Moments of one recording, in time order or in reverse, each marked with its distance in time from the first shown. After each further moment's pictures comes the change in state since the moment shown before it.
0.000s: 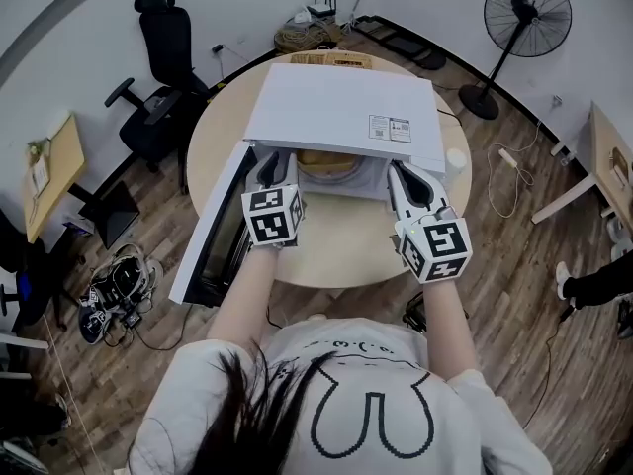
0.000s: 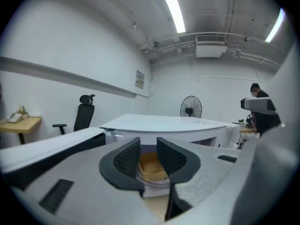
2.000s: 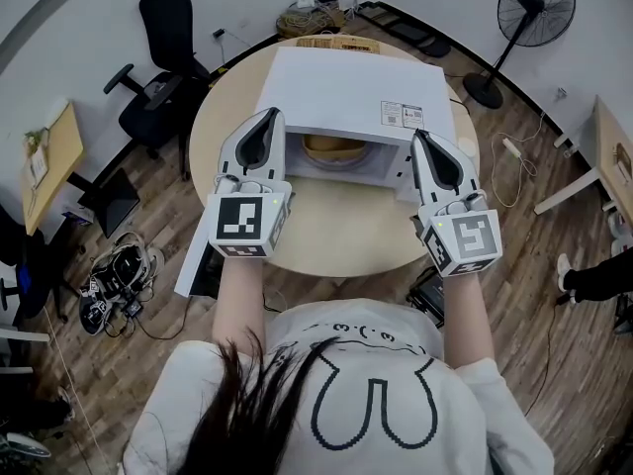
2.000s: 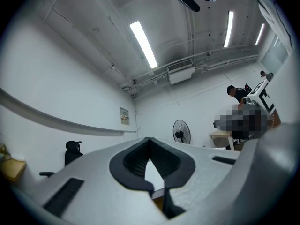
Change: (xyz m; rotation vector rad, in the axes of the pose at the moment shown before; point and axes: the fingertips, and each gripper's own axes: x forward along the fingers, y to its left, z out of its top) left arm -0.087 -0.018 0.140 0.269 -0.427 -0.142; right arm -0.006 0.003 0.063 -0.124 -0.148 -0.016
